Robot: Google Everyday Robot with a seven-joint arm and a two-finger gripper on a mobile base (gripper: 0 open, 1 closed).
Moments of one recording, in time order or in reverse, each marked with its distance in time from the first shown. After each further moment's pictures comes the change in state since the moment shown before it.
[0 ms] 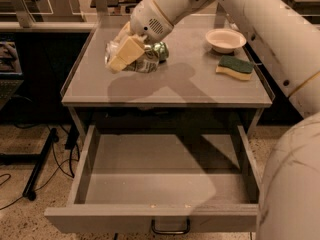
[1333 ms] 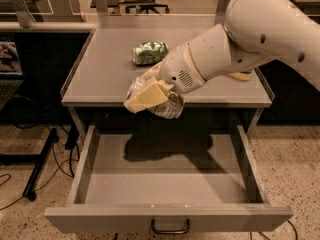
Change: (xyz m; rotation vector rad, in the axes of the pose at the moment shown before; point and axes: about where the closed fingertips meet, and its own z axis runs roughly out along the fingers) arm 0.059 0.090 -0.006 0.171 -0.090 0.211
